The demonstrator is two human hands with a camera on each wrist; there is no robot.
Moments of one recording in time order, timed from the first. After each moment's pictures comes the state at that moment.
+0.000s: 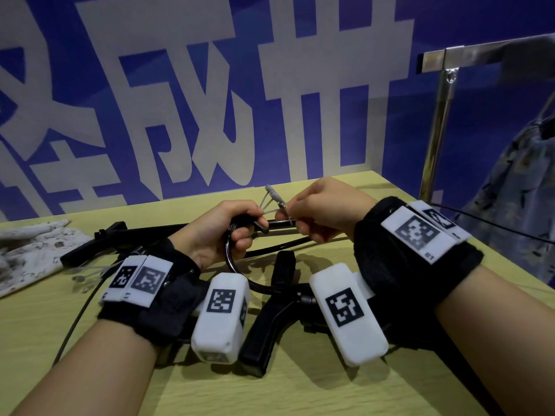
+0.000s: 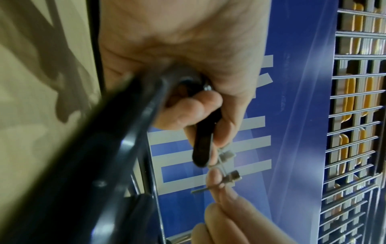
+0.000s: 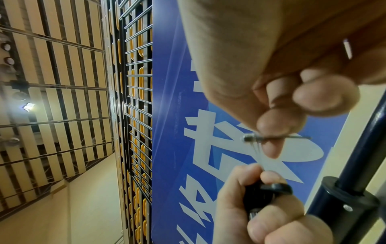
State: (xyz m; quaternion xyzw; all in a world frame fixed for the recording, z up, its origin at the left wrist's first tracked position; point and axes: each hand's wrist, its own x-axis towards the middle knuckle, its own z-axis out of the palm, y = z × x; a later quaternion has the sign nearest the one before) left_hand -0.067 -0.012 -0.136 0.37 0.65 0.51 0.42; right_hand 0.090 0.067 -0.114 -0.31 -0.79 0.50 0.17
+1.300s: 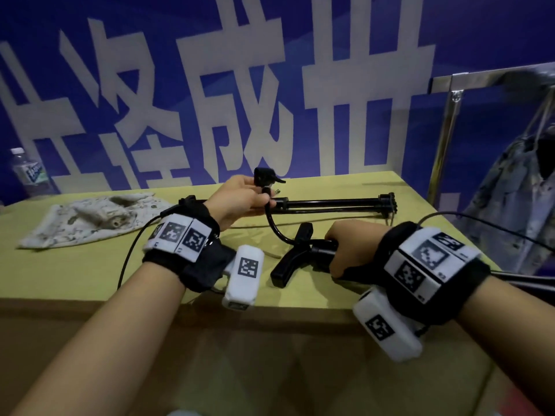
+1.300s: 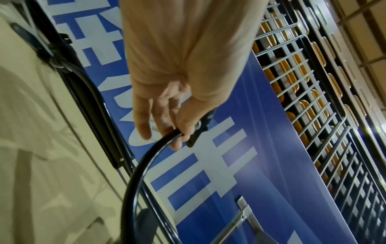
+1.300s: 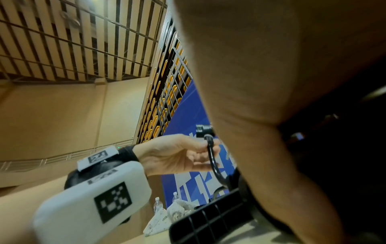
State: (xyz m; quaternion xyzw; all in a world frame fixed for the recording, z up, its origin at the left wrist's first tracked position) left_hand -0.008 -0.103 -0.098 0.39 0.69 0.56 0.26; right_hand 0.160 -0.011 -0.123 -0.29 -0.95 0.11 -0.06
